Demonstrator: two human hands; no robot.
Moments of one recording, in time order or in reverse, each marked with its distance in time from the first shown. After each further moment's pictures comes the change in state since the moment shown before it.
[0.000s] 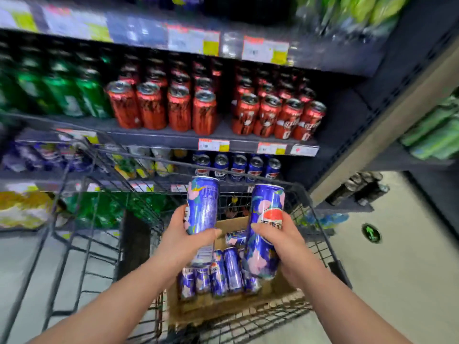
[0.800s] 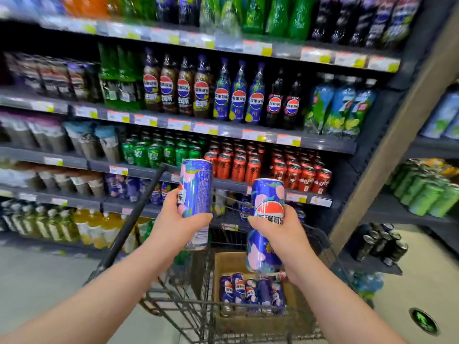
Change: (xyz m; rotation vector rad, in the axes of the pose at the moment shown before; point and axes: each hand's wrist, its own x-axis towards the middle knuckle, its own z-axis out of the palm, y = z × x) left_hand -0.285 0.043 -0.096 0.010 0.333 0.426; right_hand -0.269 -0.039 0.071 -0.077 -0.120 -0.440
